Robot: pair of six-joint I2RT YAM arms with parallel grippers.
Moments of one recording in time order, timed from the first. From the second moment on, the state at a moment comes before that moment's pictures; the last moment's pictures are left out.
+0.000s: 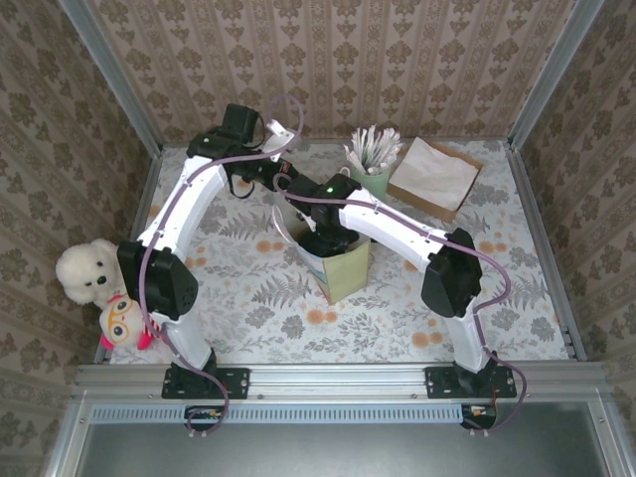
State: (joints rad) left arm -0.37 1.80 1.85 -1.01 0.58 0.22; right arm 0.81 2.05 1.96 -1.34 0.06 0.26
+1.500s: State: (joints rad) left arm -0.38 1.82 1.89 -1.05 0.59 0.24; right arm 0.82 2.00 1.87 -1.36 0.05 0.27
